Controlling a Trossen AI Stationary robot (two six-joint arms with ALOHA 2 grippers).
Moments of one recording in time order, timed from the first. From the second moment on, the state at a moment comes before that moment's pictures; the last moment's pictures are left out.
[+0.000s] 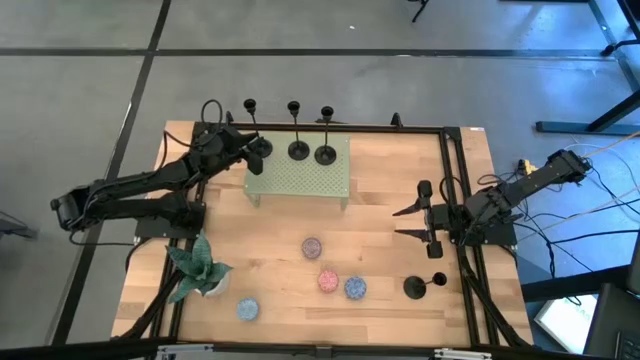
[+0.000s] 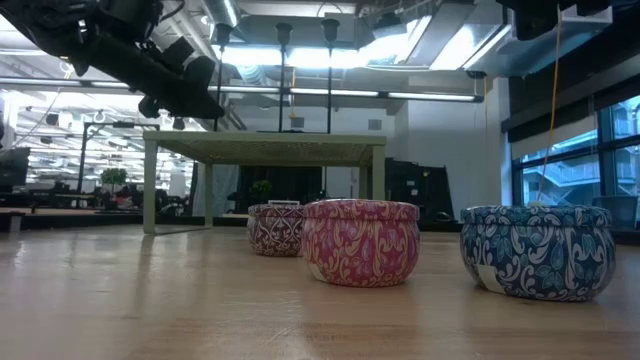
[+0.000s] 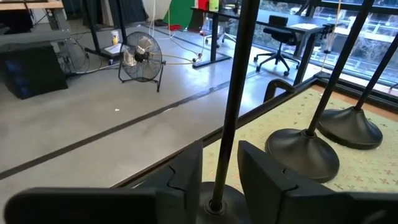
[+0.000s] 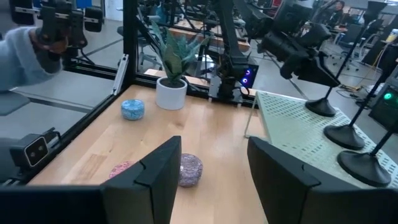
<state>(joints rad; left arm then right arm) 0.55 0.83 0.40 0.21 -0.30 -0.14 0.50 0.63 0.48 -0.01 0.39 -0.08</state>
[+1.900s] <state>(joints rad) 0.06 1.32 0.70 0.53 -0.92 -0.05 0.50 0.63 0.48 0.00 0.39 -0.08</state>
